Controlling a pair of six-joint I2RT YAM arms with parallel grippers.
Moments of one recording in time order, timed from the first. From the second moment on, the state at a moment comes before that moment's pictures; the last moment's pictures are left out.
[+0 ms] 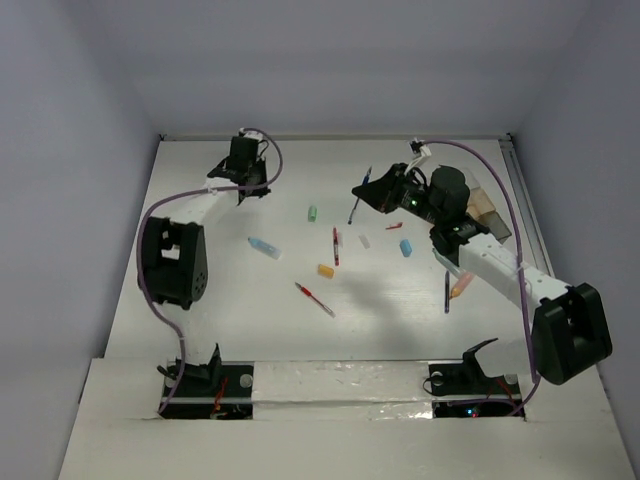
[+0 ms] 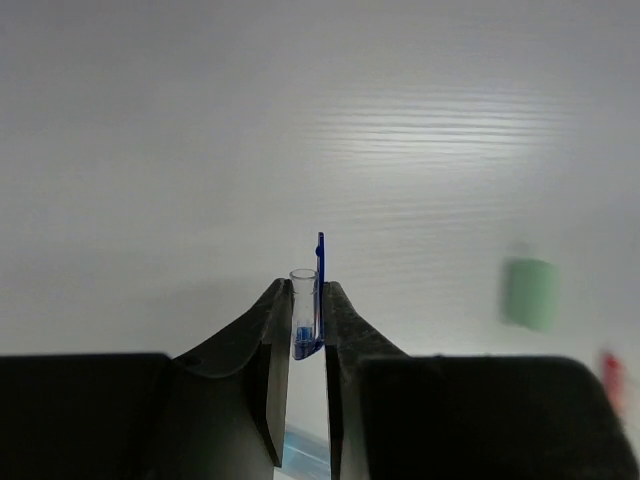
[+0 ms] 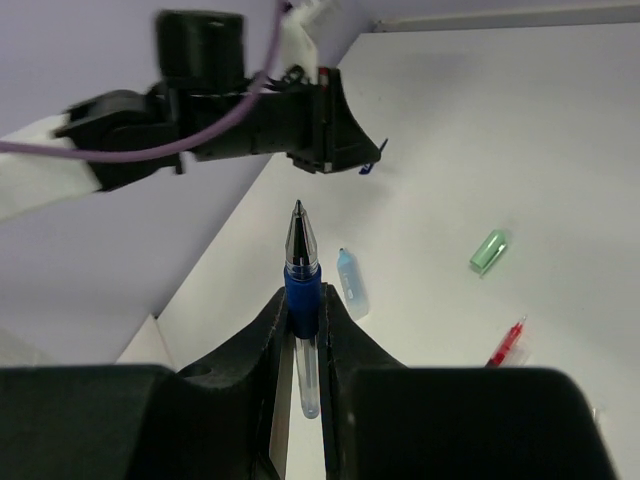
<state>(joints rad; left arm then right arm) -0.19 1.92 1.41 -0.31 -0.09 -0.18 0.43 1.35 0.92 0.41 -0.48 0.64</state>
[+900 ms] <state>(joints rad) -0.59 1.61 0.88 -0.04 -0.18 -0.57 0.43 1.24 0.94 0.27 -0.44 0.55</state>
